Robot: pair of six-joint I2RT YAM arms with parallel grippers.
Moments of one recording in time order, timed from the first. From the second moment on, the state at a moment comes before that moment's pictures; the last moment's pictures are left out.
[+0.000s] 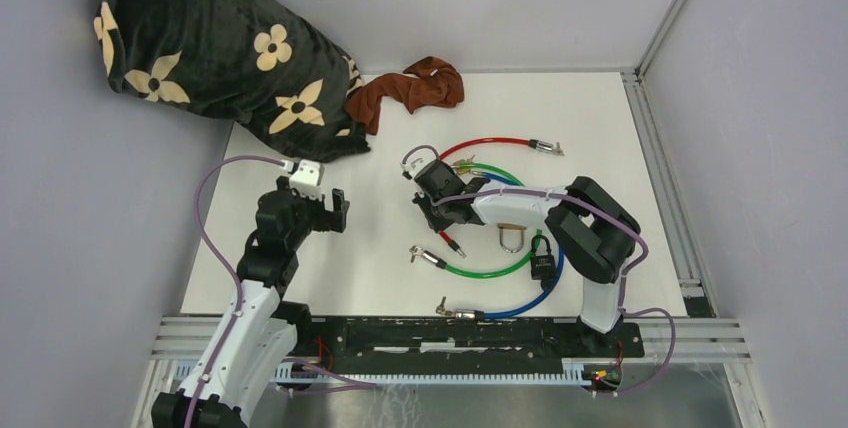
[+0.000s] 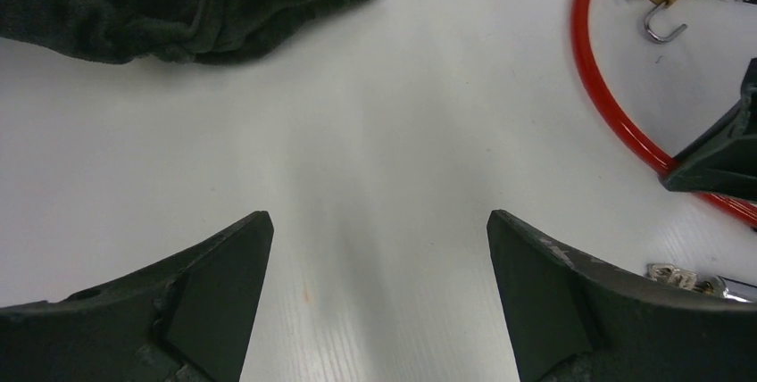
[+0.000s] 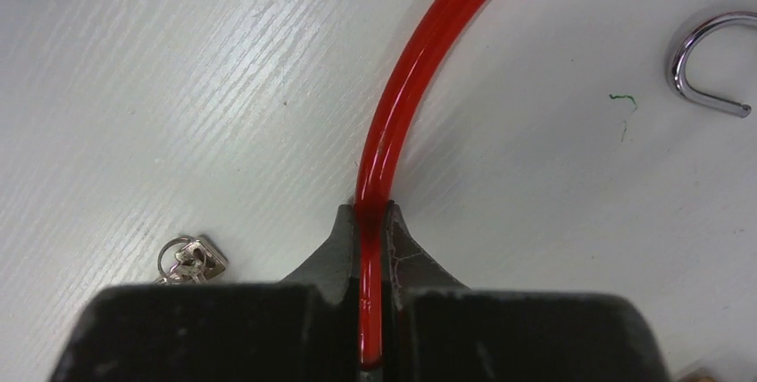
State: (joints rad) left arm -0.14 0.65 0.39 -0.12 0.10 0.05; right arm 0.89 1.89 1.16 -0.26 0.08 0.19
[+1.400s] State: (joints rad) left arm -0.20 0.83 0.46 -0.09 0.62 -0.52; right arm 1.11 1.33 0.75 0.31 -0.10 -0.12
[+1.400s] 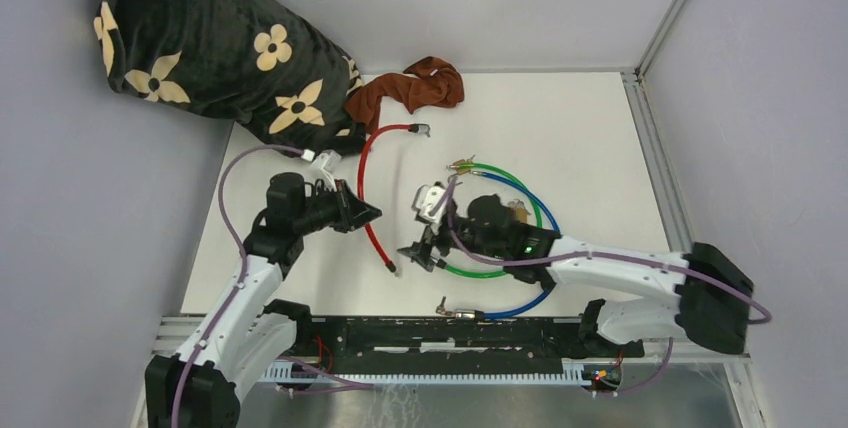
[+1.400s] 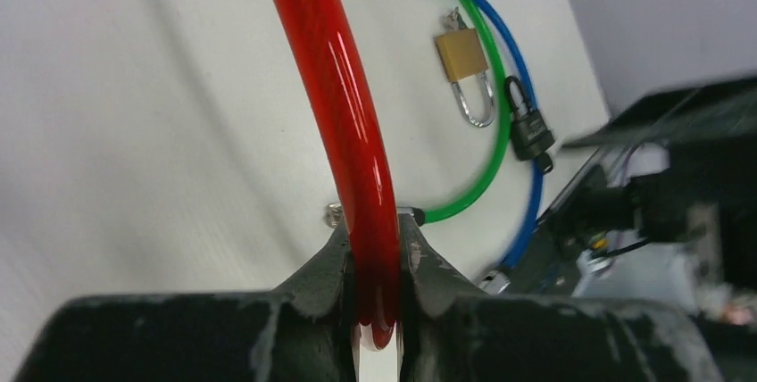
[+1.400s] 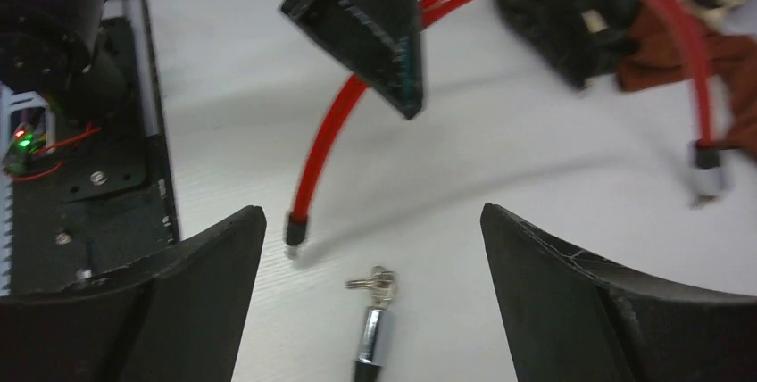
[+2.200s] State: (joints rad) left arm -0.20 0.73 0.99 -0.91 0.79 0.87; right arm 0.82 0.98 0.70 0.04 -0.29 -0.45
